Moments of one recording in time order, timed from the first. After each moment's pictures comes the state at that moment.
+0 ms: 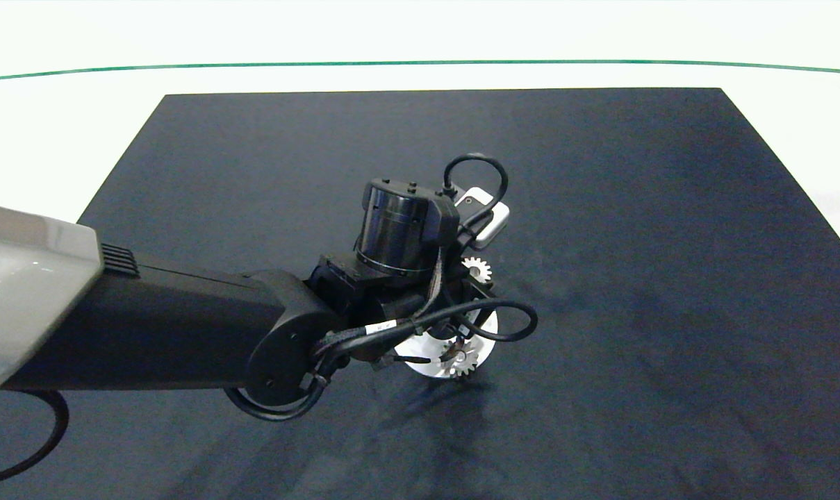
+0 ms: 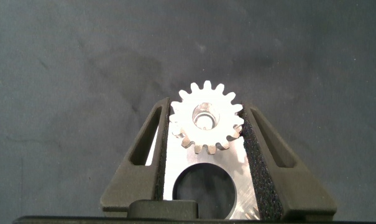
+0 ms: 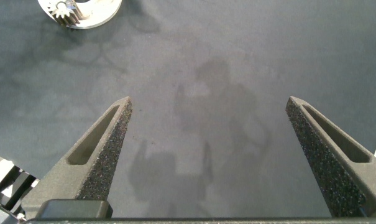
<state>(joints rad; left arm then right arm) -0.82 1.92 -1.25 -0.37 0.19 0.29 0.66 0.71 -0.77 0.32 -0.34 -0.30</state>
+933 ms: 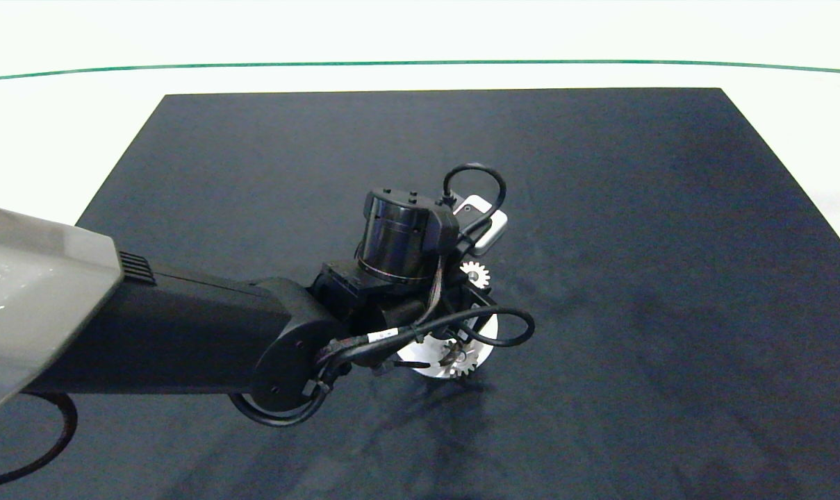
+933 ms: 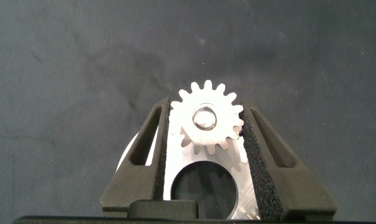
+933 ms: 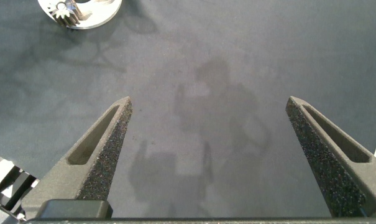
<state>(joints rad) -0.82 1.94 -1.23 -0.40 0.19 0.28 0.66 0.71 -0.77 0.32 -0.34 -0.30</state>
